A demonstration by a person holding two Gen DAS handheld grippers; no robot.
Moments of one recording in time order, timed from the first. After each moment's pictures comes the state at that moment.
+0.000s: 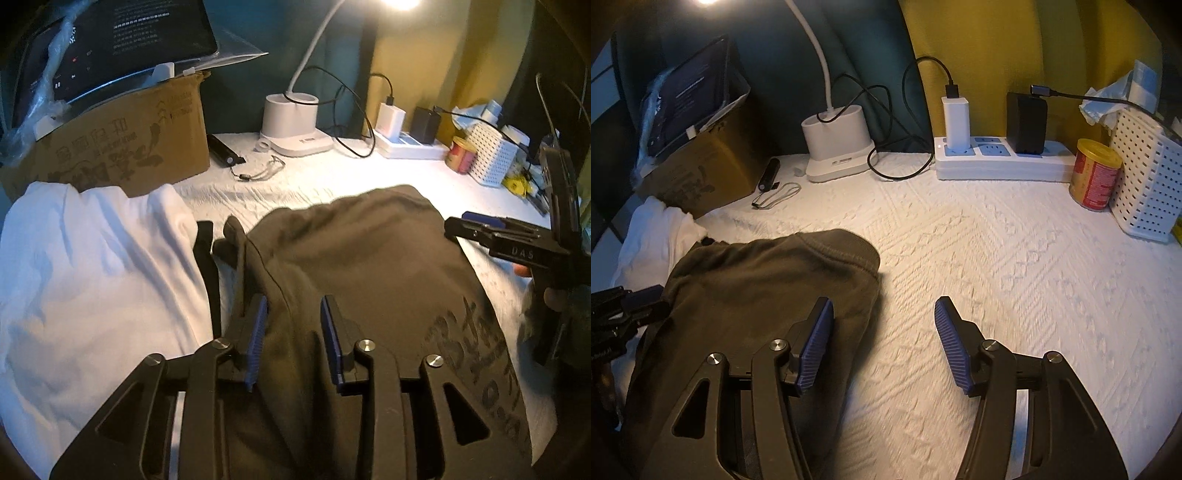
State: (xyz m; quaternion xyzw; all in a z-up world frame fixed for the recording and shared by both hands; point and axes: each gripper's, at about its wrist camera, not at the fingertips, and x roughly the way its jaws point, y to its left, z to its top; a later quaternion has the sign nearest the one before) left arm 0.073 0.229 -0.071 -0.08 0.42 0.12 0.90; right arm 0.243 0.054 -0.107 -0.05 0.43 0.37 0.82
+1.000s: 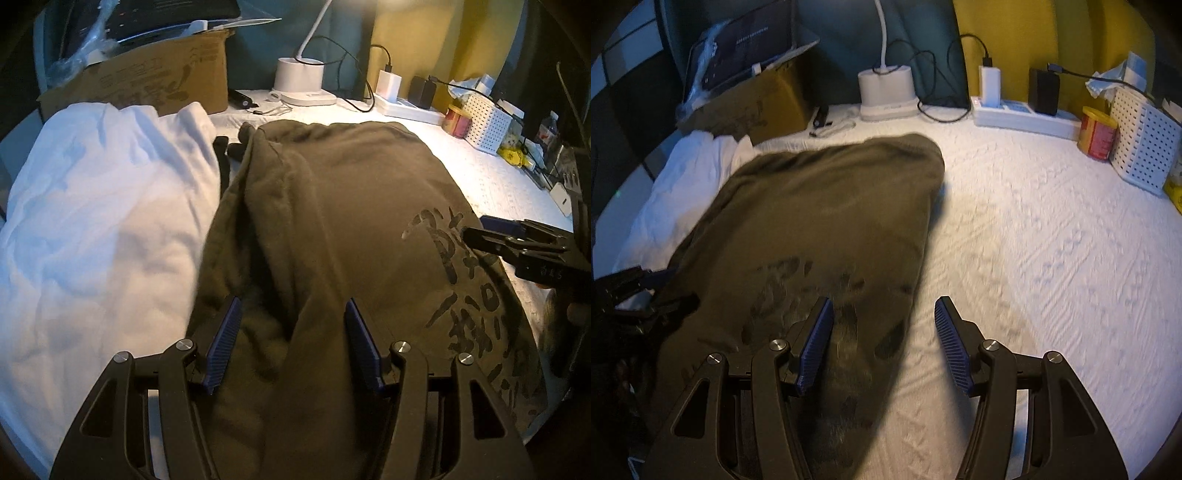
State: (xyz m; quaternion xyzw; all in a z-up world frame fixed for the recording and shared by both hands) left arm -0.002 0.199 -0.101 -0.11 0.44 0.15 0.88; right arm 0.143 0.033 -0.115 -0.09 0.45 0.40 0.79
